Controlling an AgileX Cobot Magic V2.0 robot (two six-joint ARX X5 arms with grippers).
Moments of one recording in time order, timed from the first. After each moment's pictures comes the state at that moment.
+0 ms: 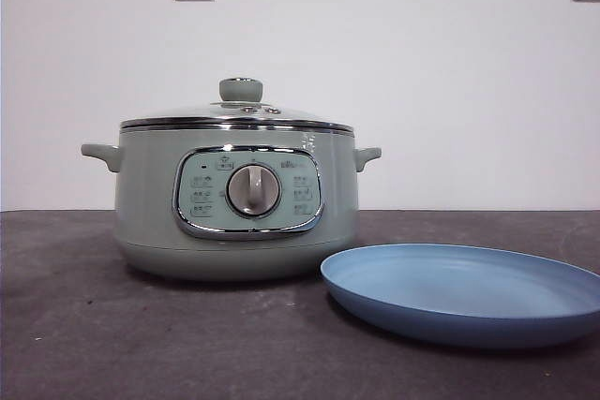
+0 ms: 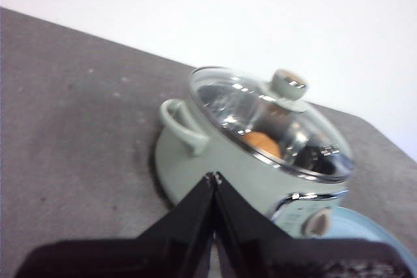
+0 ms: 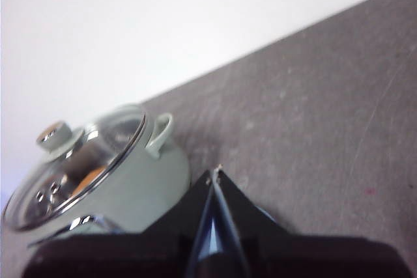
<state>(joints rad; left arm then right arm) 0.00 0.00 0.27 -0.37 0.33 -0.39 -0.01 0.18 0.30 -0.26 -0.31 0.43</state>
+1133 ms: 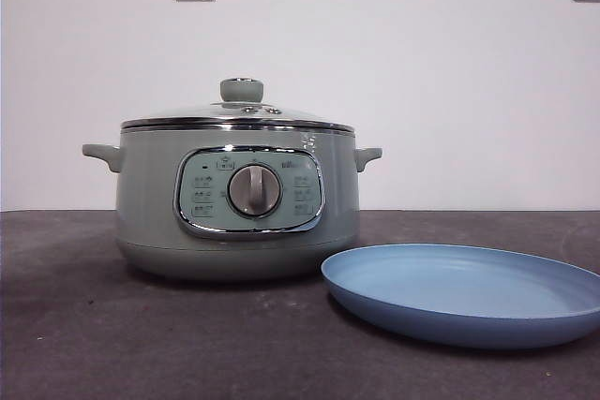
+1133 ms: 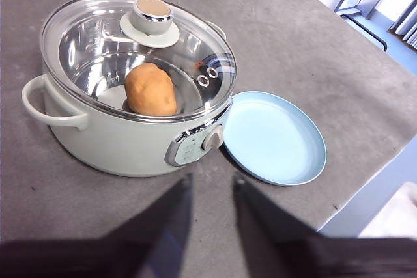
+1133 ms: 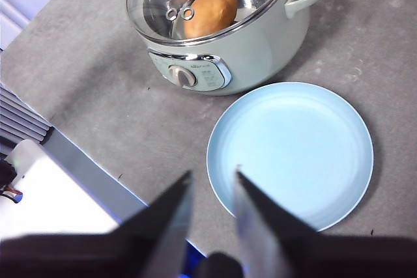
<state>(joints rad) -0.02 0.62 0.93 -0.89 0.66 0.08 0.15 0.80 1.07 -1.06 -0.57 -0.14</state>
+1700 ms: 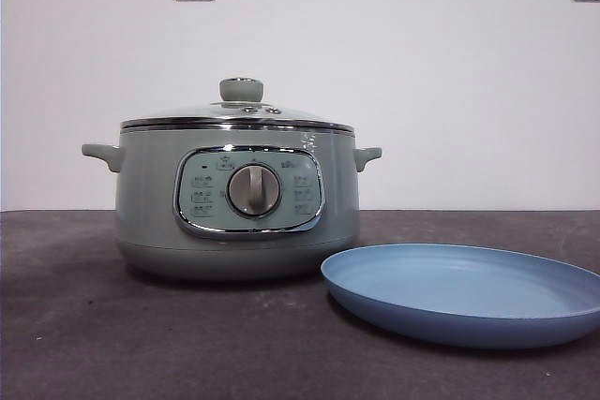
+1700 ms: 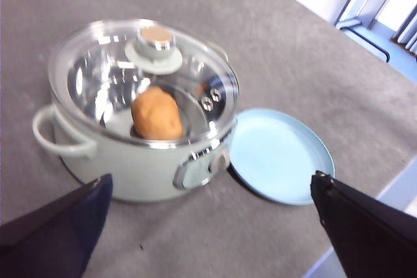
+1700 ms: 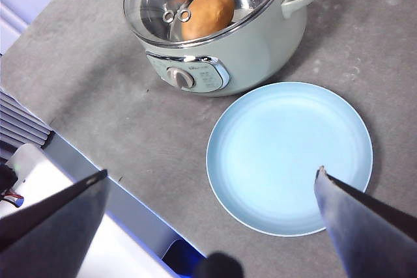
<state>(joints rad) -0.02 0.62 0.93 -0.81 0.66 0.08 0.15 0.80 1.07 -1.05 -0.57 -0.13</state>
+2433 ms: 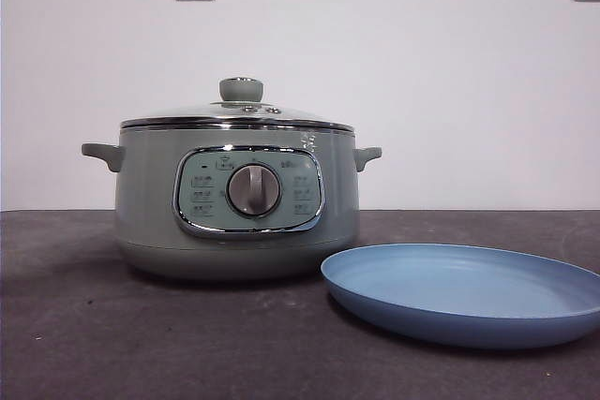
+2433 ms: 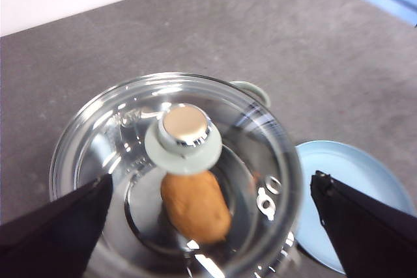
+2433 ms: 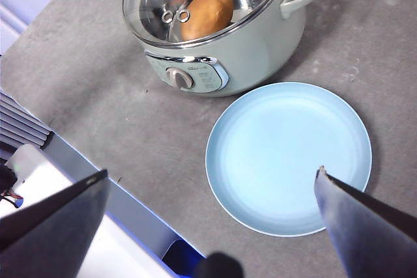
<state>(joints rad) -0.30 1.26 1.26 -0.54 0.39 0.12 0.14 0.80 1.07 -1.05 -0.57 -0.13</state>
